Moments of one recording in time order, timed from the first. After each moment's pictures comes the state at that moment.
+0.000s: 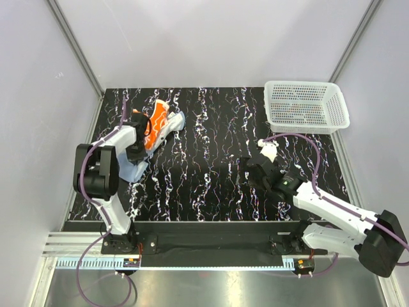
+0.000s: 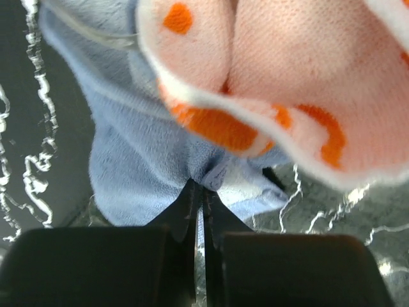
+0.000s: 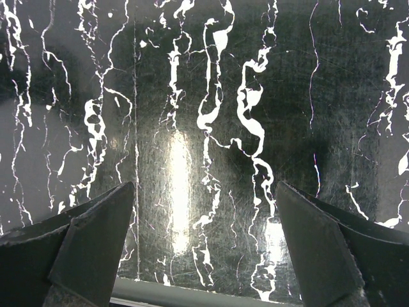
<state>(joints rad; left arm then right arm) -0.09 1.82 1.19 -0.77 -0.34 -0.38 0.80 1.06 0.70 -0.46 0.38 0.75</state>
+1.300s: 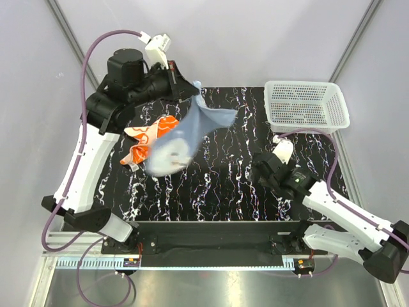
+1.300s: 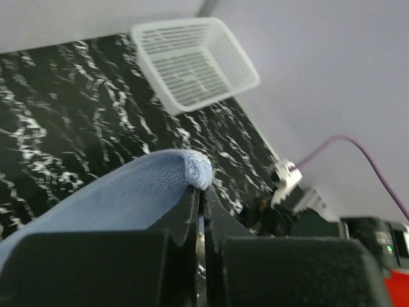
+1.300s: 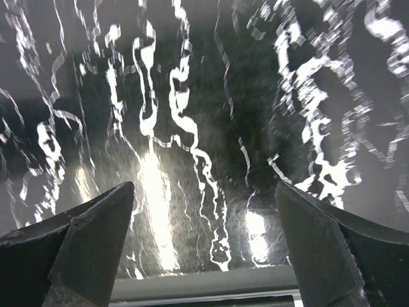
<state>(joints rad) -0.50 1.51 2.10 -0.85 0.33 -0.45 0.80 0.99 0.82 -0.78 0.55 0.83</state>
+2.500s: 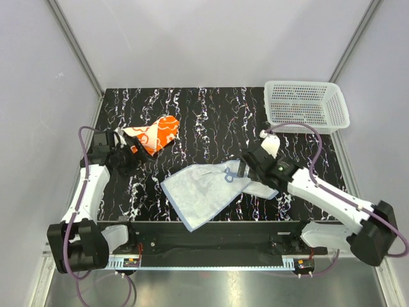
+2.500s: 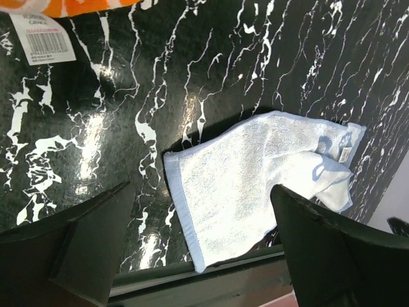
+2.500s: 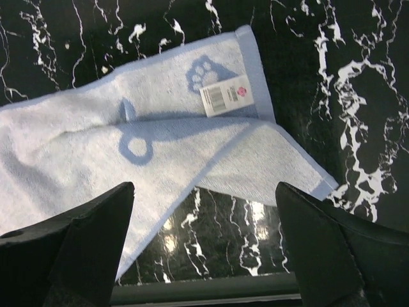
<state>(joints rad) 0.12 1.13 0.83 -0.69 0.41 -0.50 0.80 1.14 0.91 -0.76 0.50 0.87</state>
